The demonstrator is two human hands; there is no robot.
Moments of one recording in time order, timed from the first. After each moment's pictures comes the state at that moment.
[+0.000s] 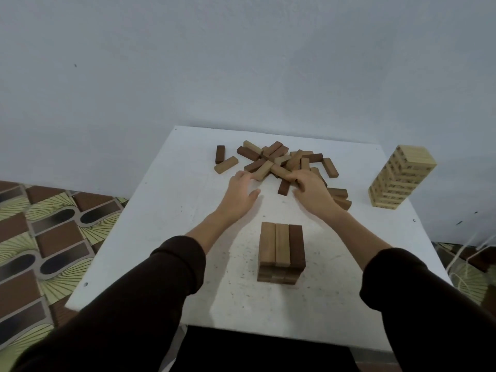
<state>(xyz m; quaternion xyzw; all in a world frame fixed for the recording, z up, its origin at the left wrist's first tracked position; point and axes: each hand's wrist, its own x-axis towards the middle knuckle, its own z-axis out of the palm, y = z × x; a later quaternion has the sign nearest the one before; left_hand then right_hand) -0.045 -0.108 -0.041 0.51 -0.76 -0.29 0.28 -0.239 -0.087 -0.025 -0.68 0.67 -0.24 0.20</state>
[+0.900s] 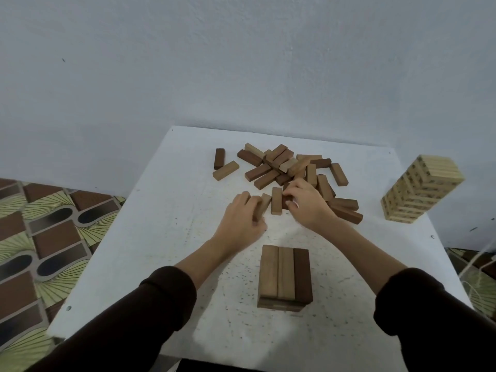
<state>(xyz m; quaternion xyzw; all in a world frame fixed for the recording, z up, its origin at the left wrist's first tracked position) -0.051 -0.095 -0.065 0.52 -0.79 -0.20 0.26 -0.231 -0.102 -0.034 -0.74 0.64 -0.16 0.16</state>
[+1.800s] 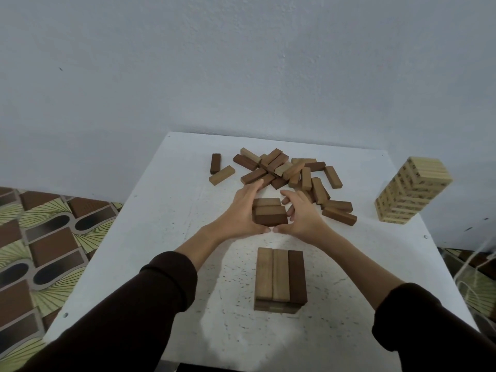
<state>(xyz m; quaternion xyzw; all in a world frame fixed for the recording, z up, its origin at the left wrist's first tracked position) -0.049 -0.118 -0.049 0.44 -0.79 -0.37 0.19 -0.231 -0.084 -0.045 -0.69 0.63 -0.22 0.29</state>
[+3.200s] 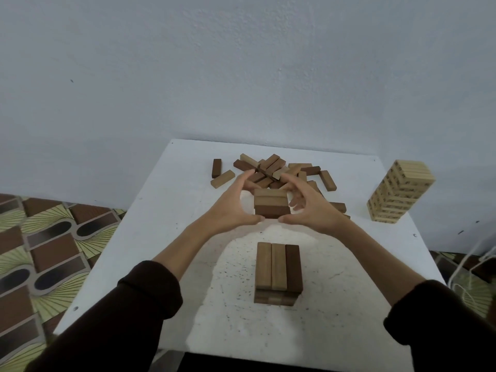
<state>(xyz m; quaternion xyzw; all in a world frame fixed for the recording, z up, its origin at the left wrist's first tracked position) -0.031 -0.096 0.003 0.45 -0.75 -0.40 0.26 -0.238 -0.060 0.016 -0.68 0.57 -0.29 0.36</state>
